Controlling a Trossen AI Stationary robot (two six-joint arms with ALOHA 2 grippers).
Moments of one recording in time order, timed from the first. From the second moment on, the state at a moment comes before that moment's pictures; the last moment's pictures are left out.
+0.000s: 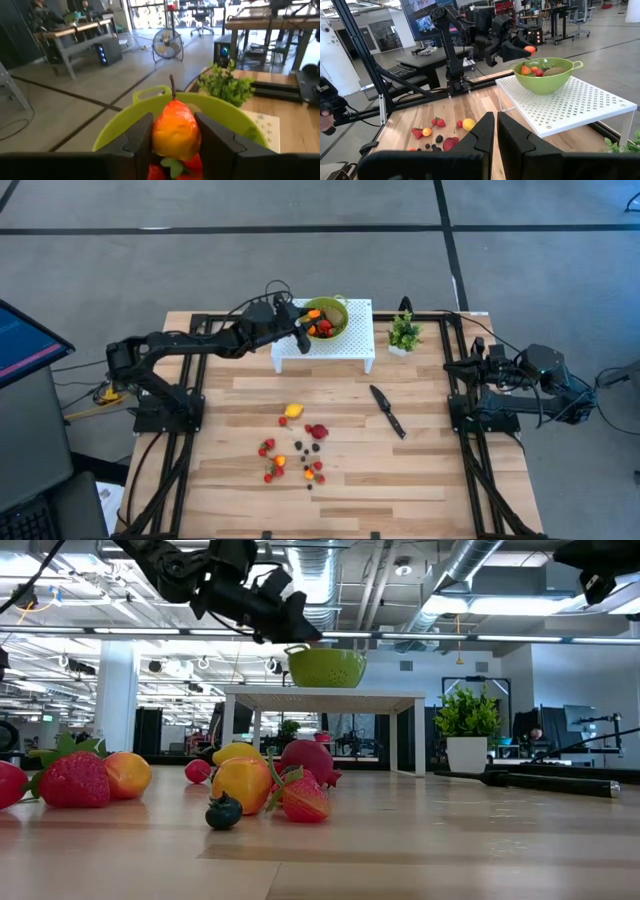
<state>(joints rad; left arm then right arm) 0.45 1.52 0.90 0.49 -0.13 0.13 -0.08 0.02 0.63 -0.69 0.10 0.19</state>
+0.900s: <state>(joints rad) 0.44 1.51 0.90 0.43 -0.13 0.14 -0.08 0.02 0.63 -0.69 0.10 0.19</state>
